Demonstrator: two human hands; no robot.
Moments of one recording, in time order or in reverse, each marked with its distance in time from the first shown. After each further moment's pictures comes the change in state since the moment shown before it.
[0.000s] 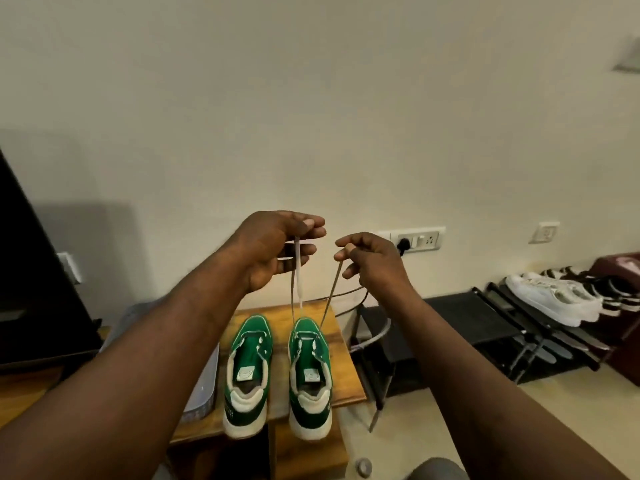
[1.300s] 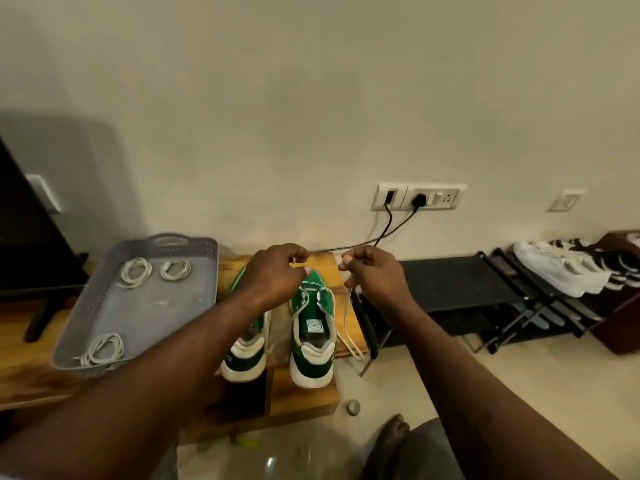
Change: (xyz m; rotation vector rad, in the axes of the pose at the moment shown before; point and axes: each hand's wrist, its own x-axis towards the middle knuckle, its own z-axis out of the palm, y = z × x) left_hand 0.041 -0.183 -0.027 0.724 0.124 0.075; right_hand -0.013 0.119 0.032 -0.216 -0.018 0.163
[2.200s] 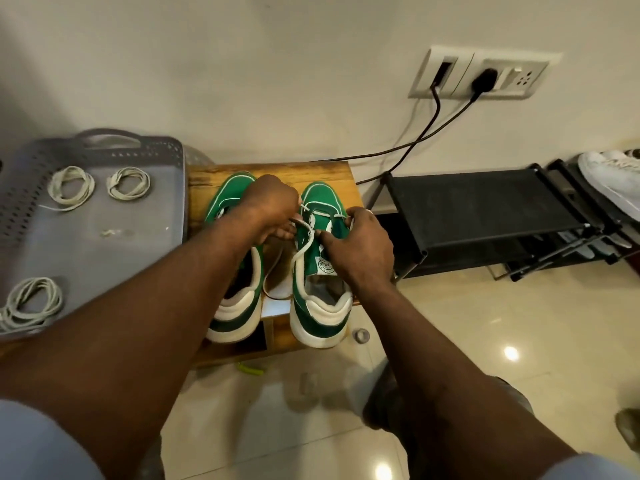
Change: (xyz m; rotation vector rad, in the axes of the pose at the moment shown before) left_hand 0.101 -0.084 0.077 -0.312 -0.200 -0.545; right_hand 0.050 0.121 0.110 -0.587 0.120 0.119
